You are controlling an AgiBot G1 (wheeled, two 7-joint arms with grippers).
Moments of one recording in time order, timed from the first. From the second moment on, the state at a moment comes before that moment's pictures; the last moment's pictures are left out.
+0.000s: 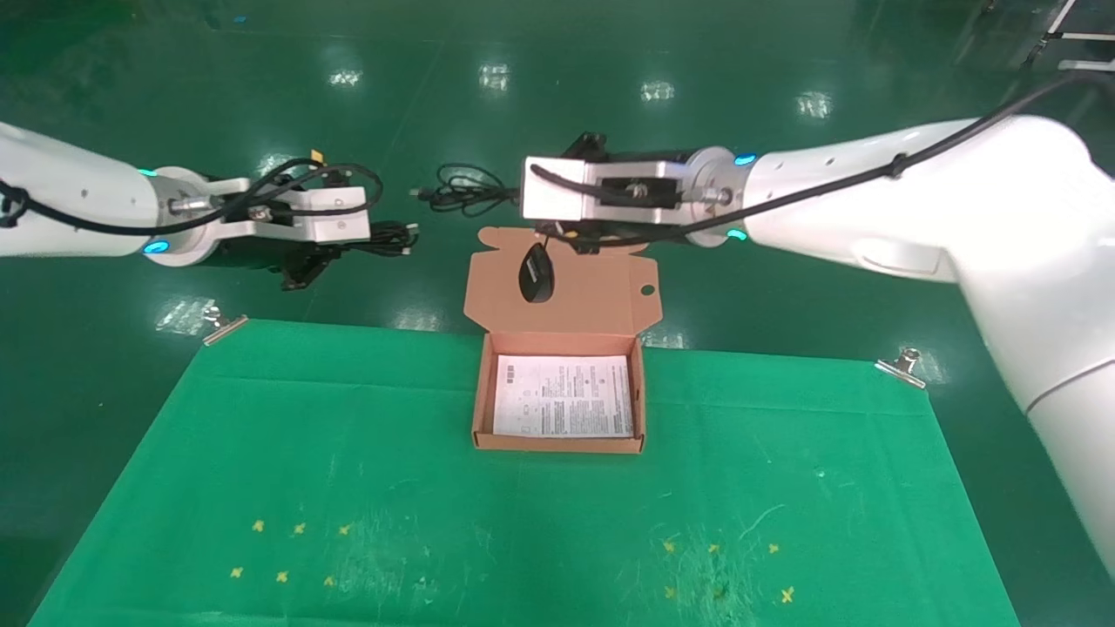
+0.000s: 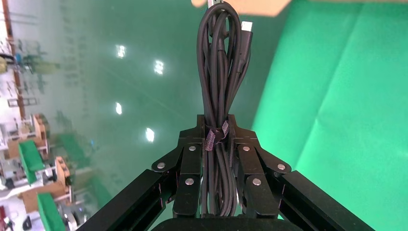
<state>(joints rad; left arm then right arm) -1.78 1.04 0.93 -0.96 2.20 1.01 -0.40 1.75 -1.34 -0.71 0.63 -1.68 -0.80 -0.36</state>
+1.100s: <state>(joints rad) -1.77 1.00 0.94 -1.06 2.27 1.08 -0.51 1.62 -1.36 -0.99 0.66 -1.55 -0.66 -0.26</state>
